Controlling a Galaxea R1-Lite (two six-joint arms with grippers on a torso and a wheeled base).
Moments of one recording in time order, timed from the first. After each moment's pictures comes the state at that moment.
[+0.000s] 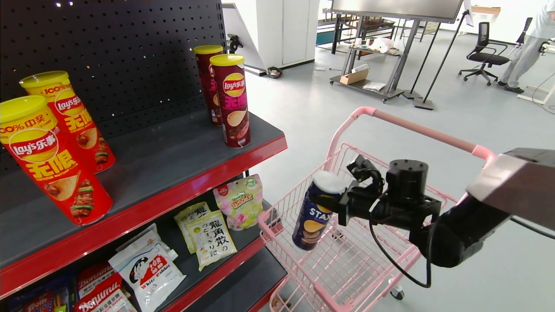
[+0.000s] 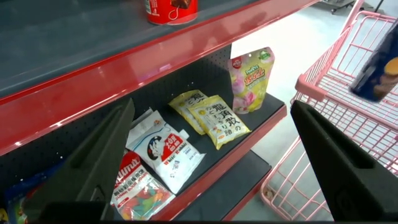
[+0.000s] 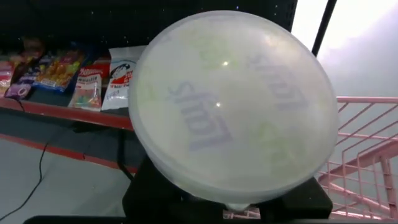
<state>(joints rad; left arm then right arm) -0.01 0.00 0.00 0.01 -0.02 0.02 0.39 2.12 -0.74 -1.14 0.58 -0.08</state>
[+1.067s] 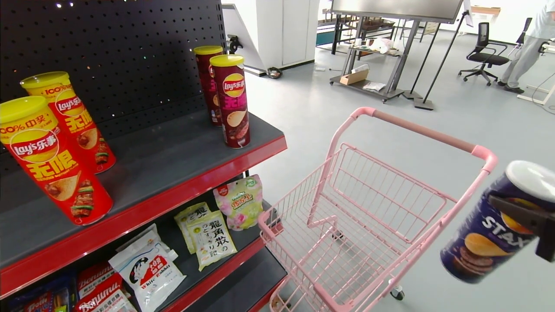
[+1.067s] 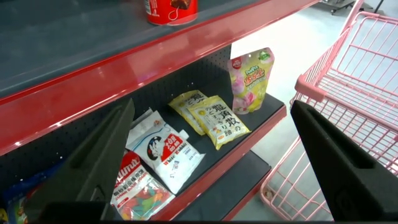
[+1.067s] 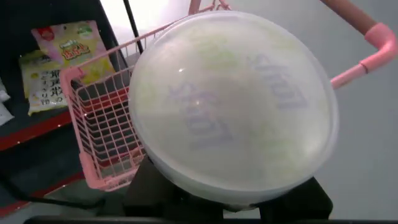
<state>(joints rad) -0.01 0.00 0.00 0.01 -0.02 0.02 0.21 0.95 -0.50 -0.16 -0.06 -0.08</state>
